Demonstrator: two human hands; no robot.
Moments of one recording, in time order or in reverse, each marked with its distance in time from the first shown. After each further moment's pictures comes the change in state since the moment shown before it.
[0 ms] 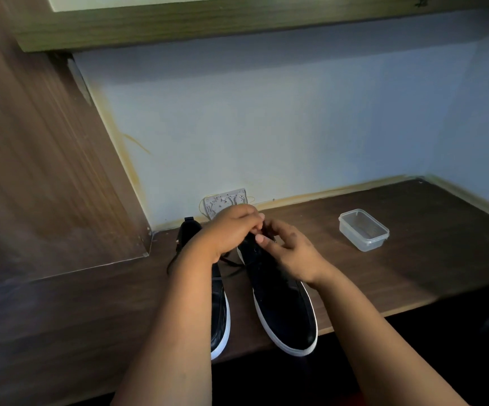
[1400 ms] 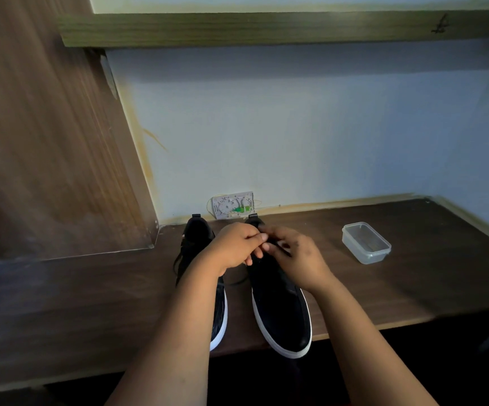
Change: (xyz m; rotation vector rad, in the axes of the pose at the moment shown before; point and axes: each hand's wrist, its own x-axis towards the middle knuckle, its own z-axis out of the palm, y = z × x) left_hand -0.014 -0.022 0.015 0.032 -0.010 -0.092; right_hand -0.006 0.001 -0.004 -0.099 0.029 -0.067
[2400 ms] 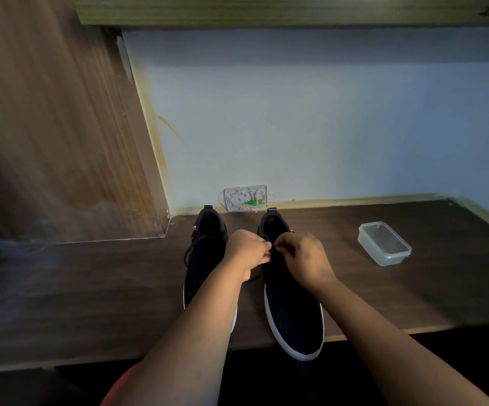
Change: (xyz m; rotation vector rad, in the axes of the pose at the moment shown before) left_hand 0.023 -0.031 0.031 -0.496 0.291 -0.339; right_hand 0.014 0.033 0.030 -0.284 0.037 0.033
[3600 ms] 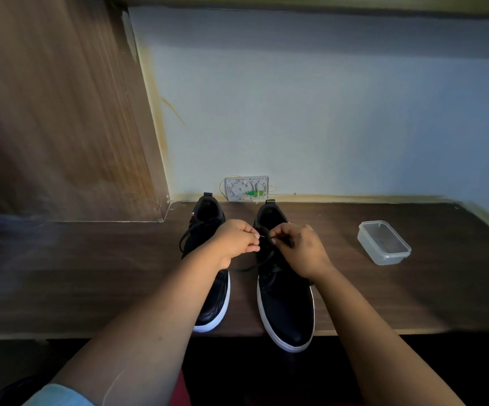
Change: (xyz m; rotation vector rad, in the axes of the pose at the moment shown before) left_hand 0.003 -0.003 -0.022 0.137 -0.091 0.070; right_hand 0.006 0.013 -0.002 0.090 -0.118 -0.001
